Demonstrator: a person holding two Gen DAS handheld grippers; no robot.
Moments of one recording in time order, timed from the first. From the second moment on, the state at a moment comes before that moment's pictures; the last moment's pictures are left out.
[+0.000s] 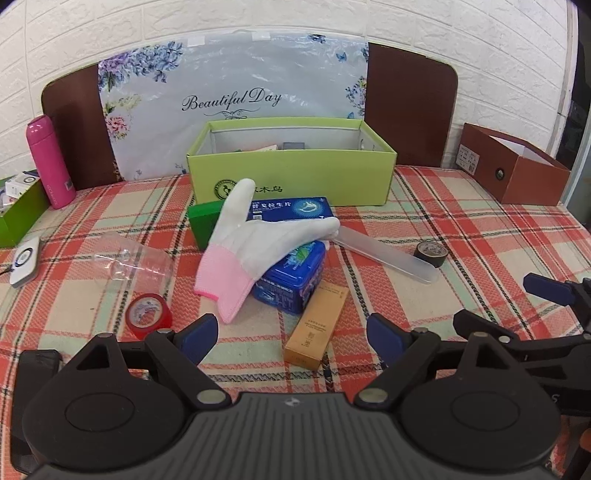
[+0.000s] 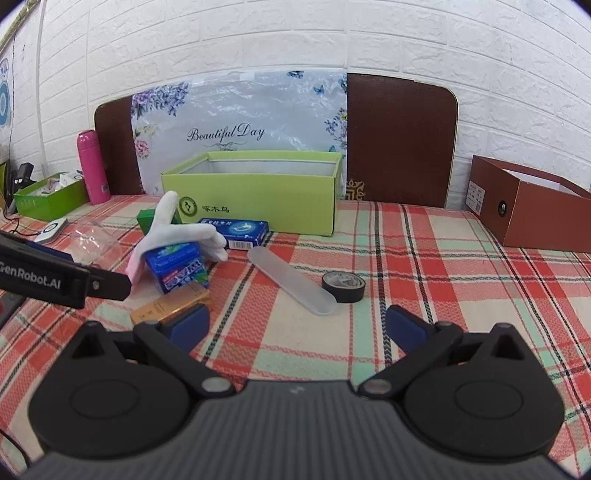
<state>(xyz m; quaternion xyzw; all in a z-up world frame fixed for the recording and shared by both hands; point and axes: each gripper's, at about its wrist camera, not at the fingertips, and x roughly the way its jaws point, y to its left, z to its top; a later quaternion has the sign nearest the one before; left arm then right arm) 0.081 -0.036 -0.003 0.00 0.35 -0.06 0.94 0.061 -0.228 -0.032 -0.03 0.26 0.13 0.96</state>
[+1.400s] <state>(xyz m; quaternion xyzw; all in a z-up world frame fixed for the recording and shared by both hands) 0.095 -0.036 -0.058 0.02 0.41 -0.14 0.90 0.108 -0.211 -0.073 -0.07 0.38 0.21 0.90</state>
